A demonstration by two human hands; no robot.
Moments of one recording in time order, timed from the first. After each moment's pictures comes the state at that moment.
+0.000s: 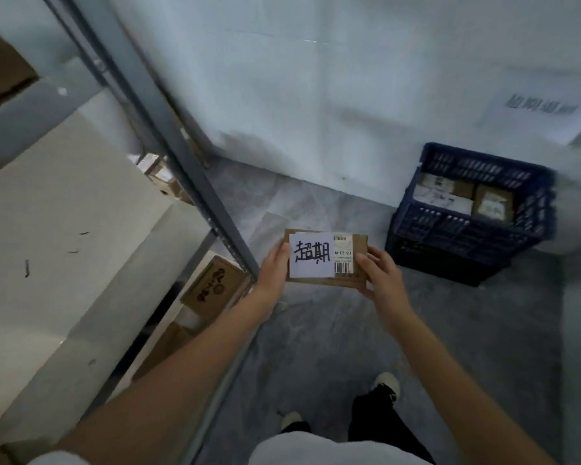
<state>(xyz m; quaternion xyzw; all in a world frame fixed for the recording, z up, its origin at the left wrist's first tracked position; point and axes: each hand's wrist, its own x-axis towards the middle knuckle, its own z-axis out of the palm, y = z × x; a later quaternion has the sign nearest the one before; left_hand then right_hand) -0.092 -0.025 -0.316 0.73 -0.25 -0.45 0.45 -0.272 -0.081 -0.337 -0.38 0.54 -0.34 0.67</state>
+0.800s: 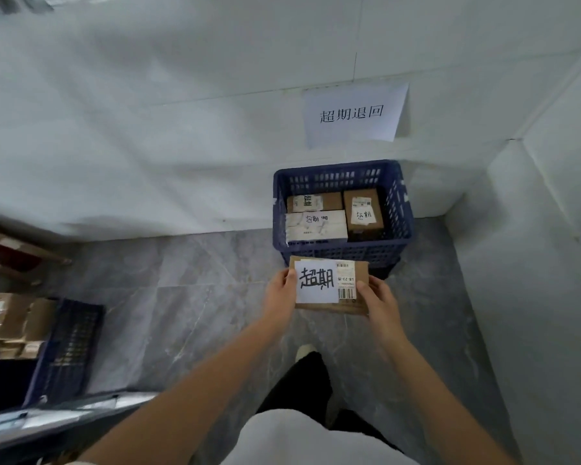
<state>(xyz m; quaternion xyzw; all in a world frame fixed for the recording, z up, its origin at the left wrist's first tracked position) -0.369 -0.371 -0.383 0.70 -0.37 -0.54 0.27 -0.538 -0.337 -0.407 -0.21 0.67 -0.42 0.57</state>
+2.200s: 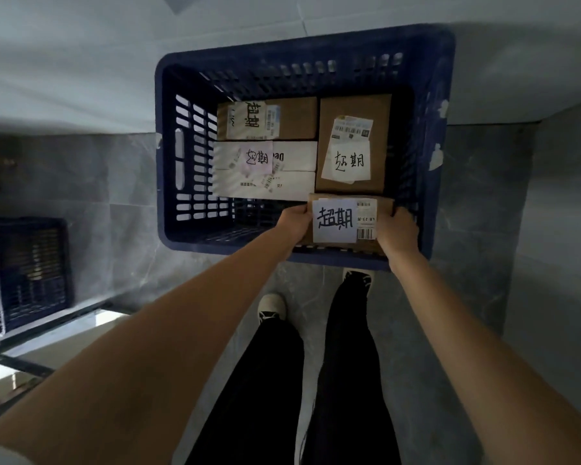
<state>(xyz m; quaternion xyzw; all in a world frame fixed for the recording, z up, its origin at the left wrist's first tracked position) -0.570 -0.683 -0.732 0.78 -0.15 -0.60 0.05 -0.734 -0.669 -0.749 -0.23 0.79 -0.10 0.55</state>
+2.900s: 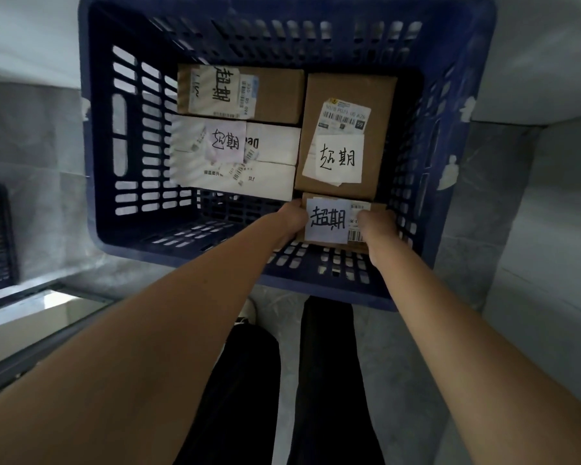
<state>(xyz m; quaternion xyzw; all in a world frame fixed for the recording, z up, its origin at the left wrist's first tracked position) -0.588 -0.710 -0.822 0.74 -0.16 -0.65 -0.07 -0.731 -0.706 -0.835 -0.16 0.79 0.02 0.59</state>
